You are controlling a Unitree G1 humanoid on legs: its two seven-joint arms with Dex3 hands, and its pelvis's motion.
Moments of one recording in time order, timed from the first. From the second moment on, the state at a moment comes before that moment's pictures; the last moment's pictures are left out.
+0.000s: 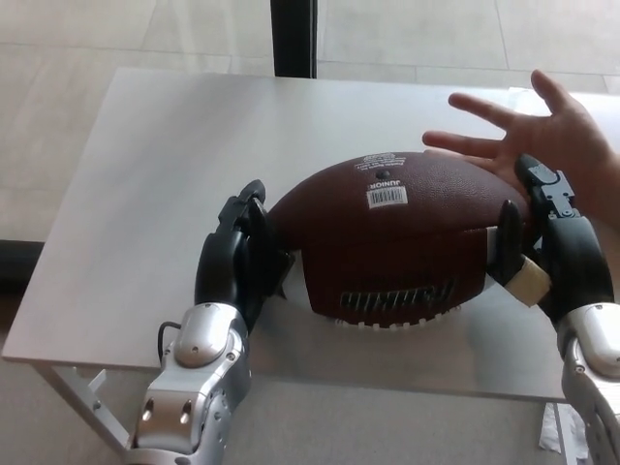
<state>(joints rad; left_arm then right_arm) -0.23 -0.08 -0.09 0.24 -0.17 0.29 0.11 -0.16 -0.17 0.08 0.06 0.03 0.22 -0.07</state>
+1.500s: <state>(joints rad) -0.43 -0.07 -0.11 0.40 -0.10 0.28 0.23 -0.30 -0.17 0.05 0.13 0.05 0.27 -0.13</state>
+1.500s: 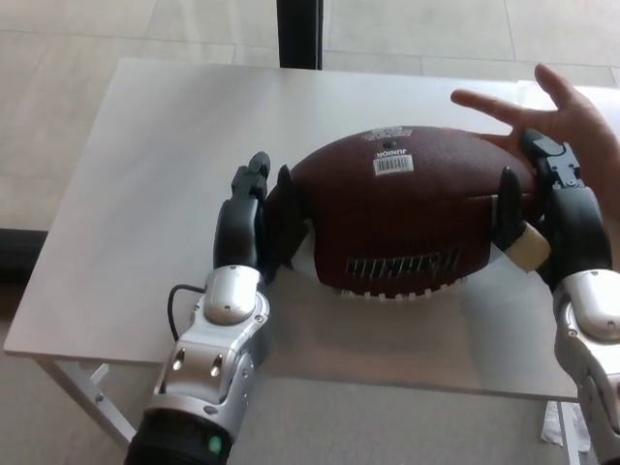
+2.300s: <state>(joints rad) -0.86 0.03 -0.05 0.52 -0.11 0.40 0.20 -0.67 -0.16 -0.13 0.15 0.17 0.47 -0.13</state>
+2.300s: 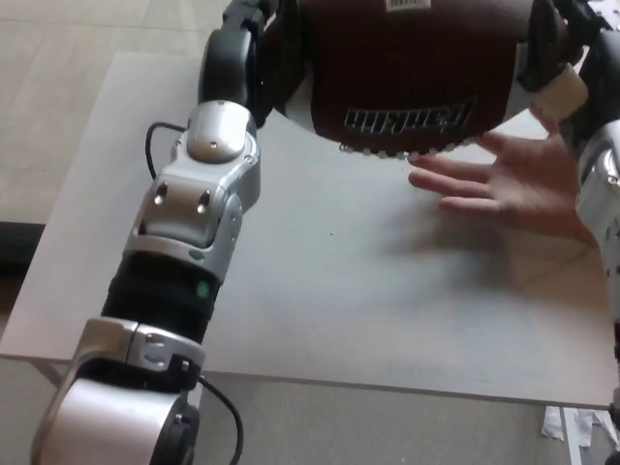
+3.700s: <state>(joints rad) -1.19 0.01 -0.64 1.20 0.16 0.40 -0.01 -0.69 0.06 -0.73 0.34 0.36 0.47 -0.18</state>
